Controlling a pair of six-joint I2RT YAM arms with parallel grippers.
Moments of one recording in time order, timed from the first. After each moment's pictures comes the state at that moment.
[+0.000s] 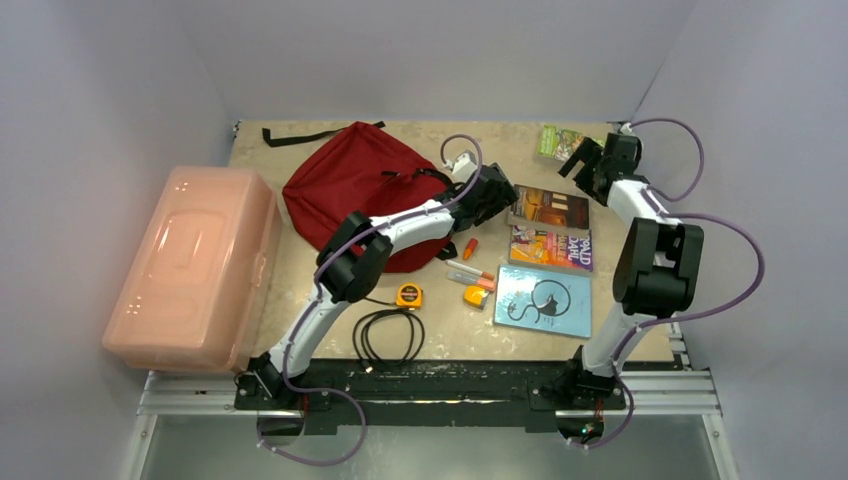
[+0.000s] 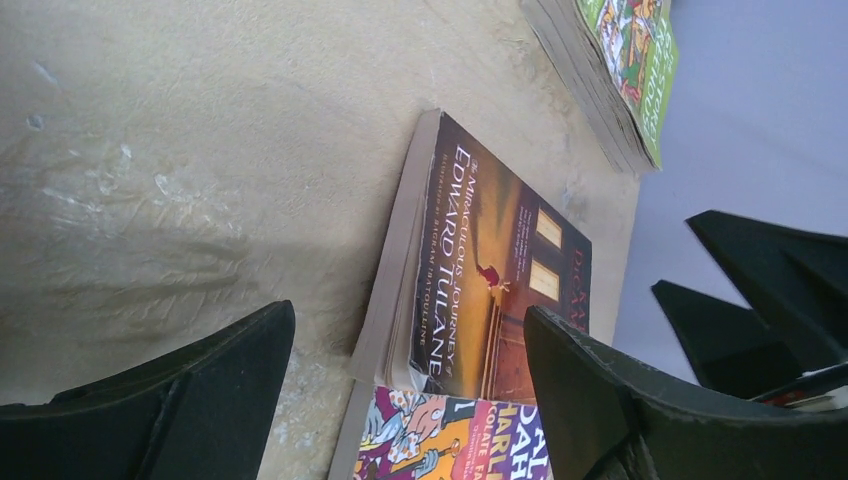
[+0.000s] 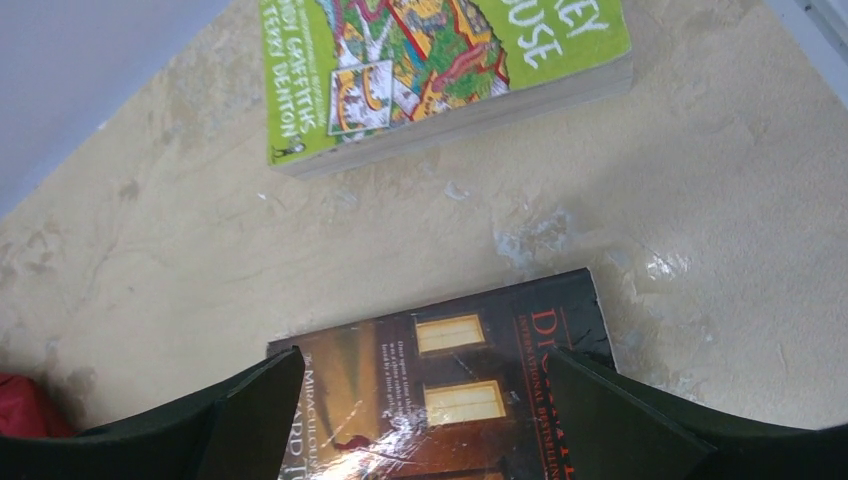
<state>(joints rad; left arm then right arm) -0.83 2.40 1.92 -0.10 -0.26 -1.19 -0.18 1.78 1.27 -0.16 -0.02 0.49</state>
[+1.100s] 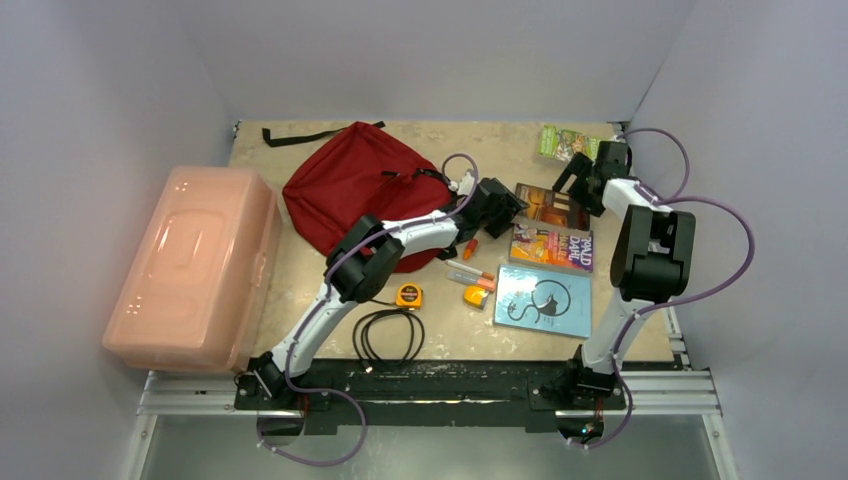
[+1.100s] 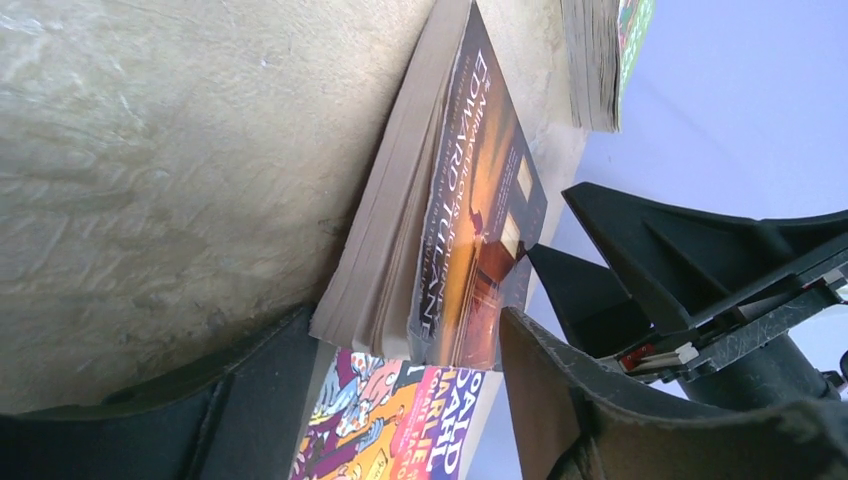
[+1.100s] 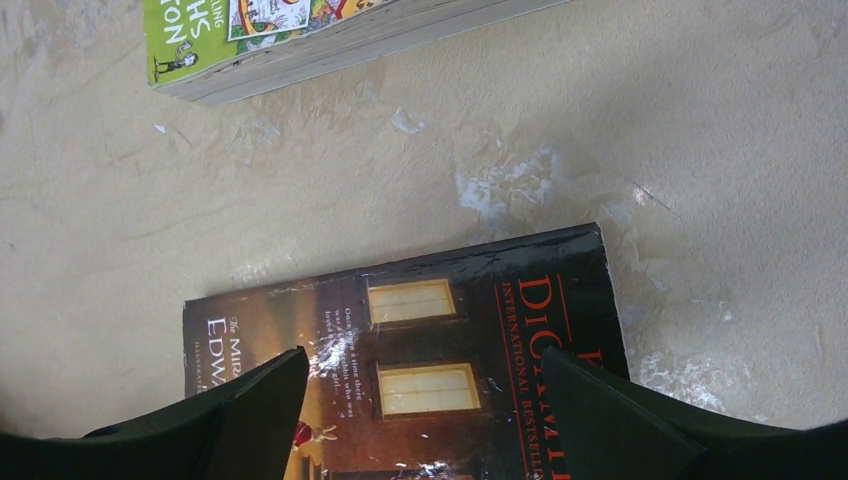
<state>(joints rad) -0.85 2.49 1.92 0.03 -0.09 -1.49 -0.18 1.91 1.30 -0.23 -0.05 0.45</state>
